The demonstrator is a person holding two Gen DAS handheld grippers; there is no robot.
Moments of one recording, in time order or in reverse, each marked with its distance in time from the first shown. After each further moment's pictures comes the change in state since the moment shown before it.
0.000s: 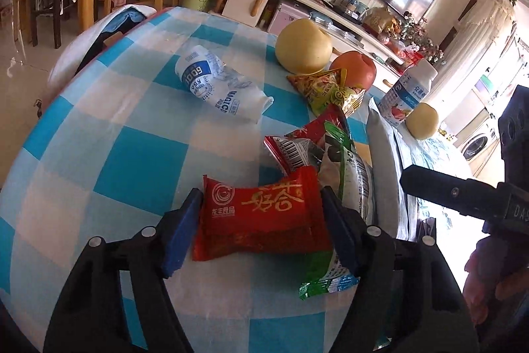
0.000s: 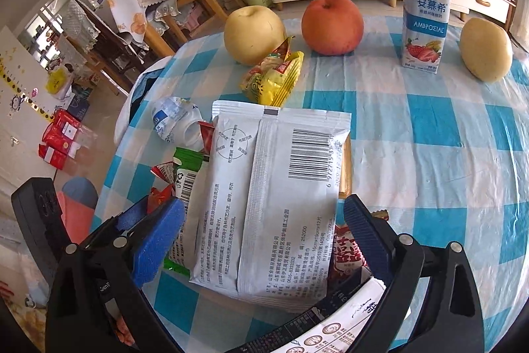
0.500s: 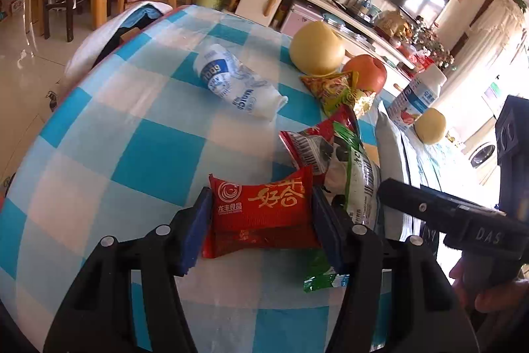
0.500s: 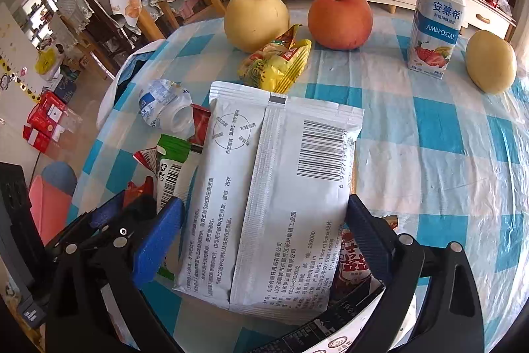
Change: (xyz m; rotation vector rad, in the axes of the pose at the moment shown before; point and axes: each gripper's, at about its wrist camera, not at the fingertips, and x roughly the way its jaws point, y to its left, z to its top) left arm -0.010 0.006 -0.002 -0.043 -0.001 0.044; right arm 0.017 0.006 -0.003 -0.055 0.021 -0.075
